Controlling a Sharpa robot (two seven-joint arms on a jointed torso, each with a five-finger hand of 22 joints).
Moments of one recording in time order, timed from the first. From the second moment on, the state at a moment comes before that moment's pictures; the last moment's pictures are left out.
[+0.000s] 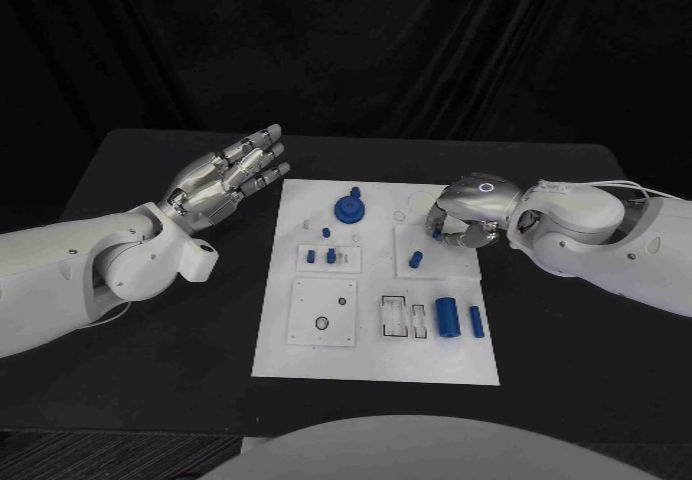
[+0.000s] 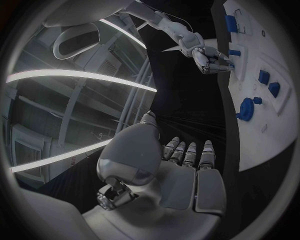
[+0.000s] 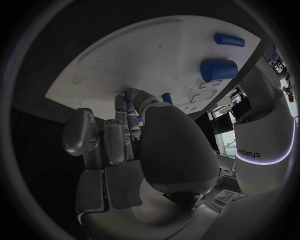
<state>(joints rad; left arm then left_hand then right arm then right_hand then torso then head) 1.28 -0.99 -0.21 1.49 -0.22 0.16 0.67 1.26 0.21 -0.25 0.29 0.37 0.13 0.02 0.02 0.02 0.01 0.01 0.00 0.00 0.00 0.06 0.00 0.00 0.18 0.01 0.16 0.01 0.06 1.31 -0.91 -0.21 1.54 -1.83 -0.26 0.08 1.49 -0.15 0.38 0.08 0.30 1.12 0.11 0.17 0.20 1.23 0.05 0.14 0.14 1.47 -0.02 1.36 1.29 0.06 1.41 0.09 1.17 1.31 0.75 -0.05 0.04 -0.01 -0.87</state>
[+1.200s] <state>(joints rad) 1.28 -0.98 -0.21 1.48 -0.22 0.17 0.65 1.28 0.22 -0.25 0.29 0.37 0.14 0.03 0.02 0.02 0.01 0.03 0.00 0.00 0.00 0.06 0.00 0.00 0.18 0.01 0.17 0.01 0.07 1.40 -0.90 -0.21 1.75 -1.83 -0.28 0.04 1.49 -0.15 0.38 0.07 0.27 1.12 0.11 0.16 0.21 1.25 0.05 0.12 0.13 1.47 -0.02 1.35 1.27 0.06 1.41 0.09 1.16 1.31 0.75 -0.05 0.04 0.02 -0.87</state>
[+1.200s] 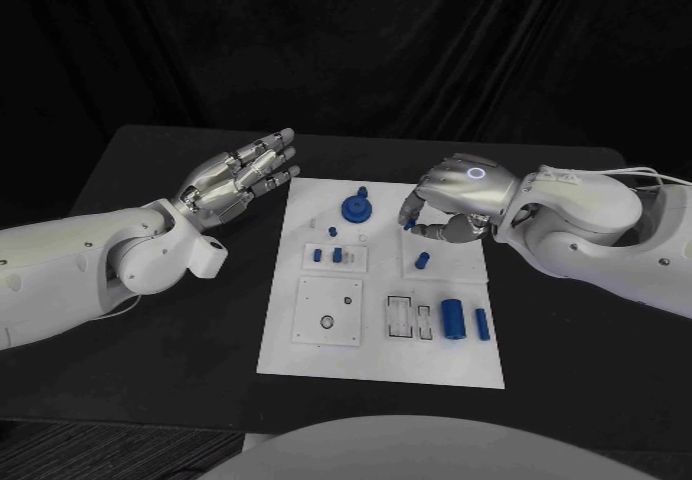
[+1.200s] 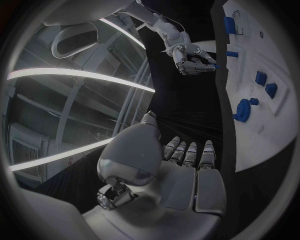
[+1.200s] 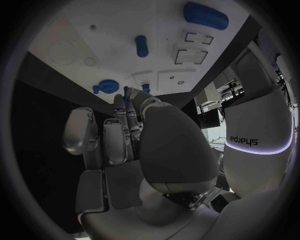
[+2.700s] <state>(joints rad) 1.28 -0.95 -0.21 1.48 -0.22 0.17 0.63 1.31 0.23 -0.24 0.28 0.39 0.15 0.05 0.02 0.02 0.01 0.04 0.00 0.00 0.00 0.08 0.00 0.00 0.18 0.01 0.21 0.01 0.05 1.29 -0.67 -0.21 1.70 -1.83 -0.16 0.08 1.49 -0.15 0.39 0.05 0.30 1.12 0.11 0.14 0.20 1.26 0.05 0.11 0.12 1.47 -0.02 1.35 1.27 0.08 1.41 0.08 1.15 1.31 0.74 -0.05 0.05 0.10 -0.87</state>
